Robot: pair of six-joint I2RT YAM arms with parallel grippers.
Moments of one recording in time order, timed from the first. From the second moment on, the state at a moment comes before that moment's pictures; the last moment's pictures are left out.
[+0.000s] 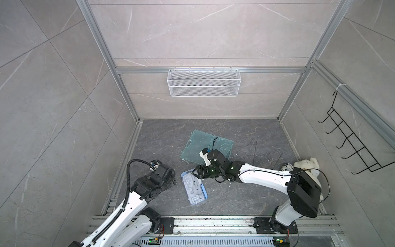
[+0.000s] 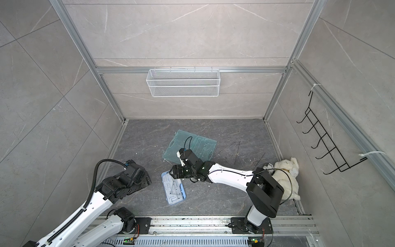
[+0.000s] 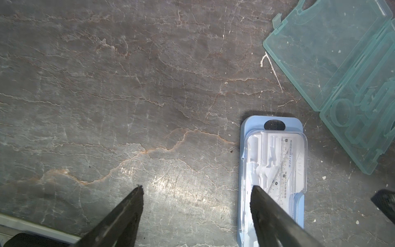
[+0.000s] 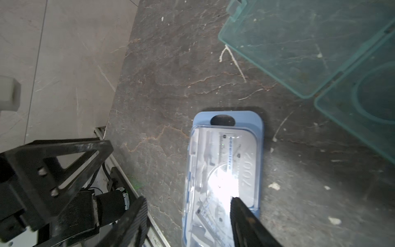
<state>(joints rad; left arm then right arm) -0.57 0.79 0.70 -1.03 -0.27 -0.93 0.92 1.65 1.04 -0.13 -0.25 0.74</state>
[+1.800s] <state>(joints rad) -0.70 1.30 0.61 -0.70 -0.12 -1.00 0.82 1.84 0.95 0.08 -0.44 0.79</state>
